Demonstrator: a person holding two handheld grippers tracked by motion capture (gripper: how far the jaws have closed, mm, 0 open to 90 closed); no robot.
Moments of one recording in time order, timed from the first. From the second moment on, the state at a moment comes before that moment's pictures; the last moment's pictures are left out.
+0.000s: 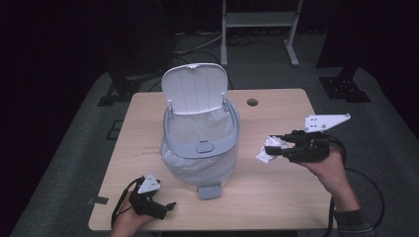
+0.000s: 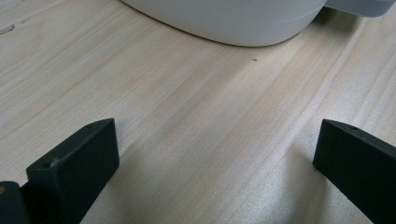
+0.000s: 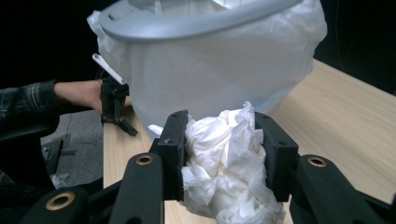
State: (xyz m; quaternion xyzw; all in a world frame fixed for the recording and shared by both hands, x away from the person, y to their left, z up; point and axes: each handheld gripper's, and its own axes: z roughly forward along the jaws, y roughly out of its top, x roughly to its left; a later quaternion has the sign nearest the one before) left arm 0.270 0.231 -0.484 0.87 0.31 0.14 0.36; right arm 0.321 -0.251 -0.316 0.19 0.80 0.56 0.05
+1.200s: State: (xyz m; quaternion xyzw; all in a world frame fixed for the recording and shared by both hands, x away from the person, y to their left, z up) left arm 0.270 0.231 -0.484 0.87 0.31 0.14 0.36; right arm 0.331 -0.215 -0.245 0.12 0.77 0.62 0.05
